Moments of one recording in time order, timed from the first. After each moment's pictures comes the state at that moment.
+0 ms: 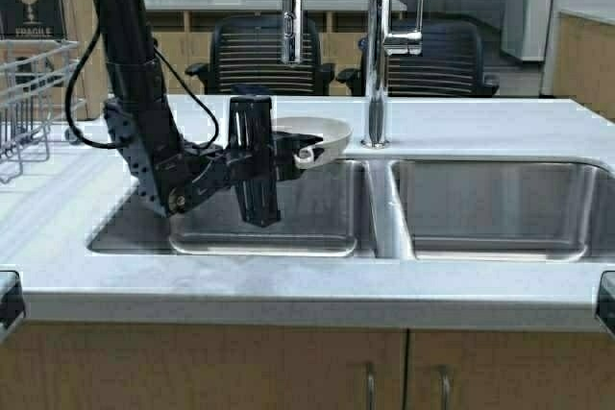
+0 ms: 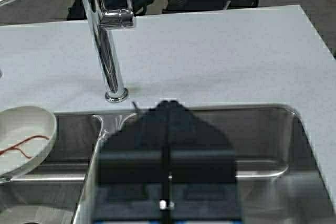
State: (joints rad) left arm -0.50 0.81 0.54 0.25 -1.44 -1.66; right arm 0.02 -0.87 1.22 -0.02 -0.24 0.13
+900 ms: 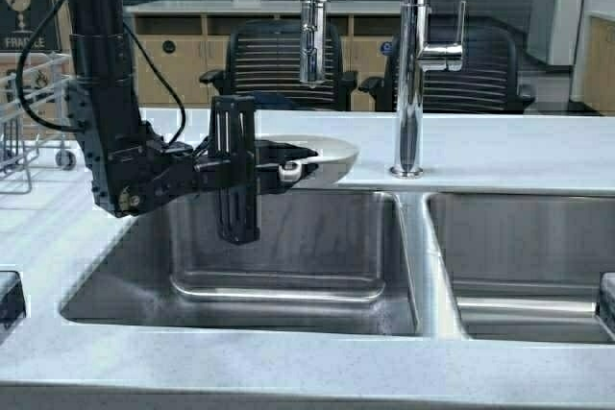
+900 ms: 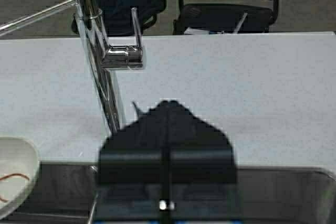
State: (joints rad) left arm -0.55 0.69 0.85 0.30 -1.52 -1.64; right arm 0.02 -0.84 1.23 -0.04 -0.28 0.12
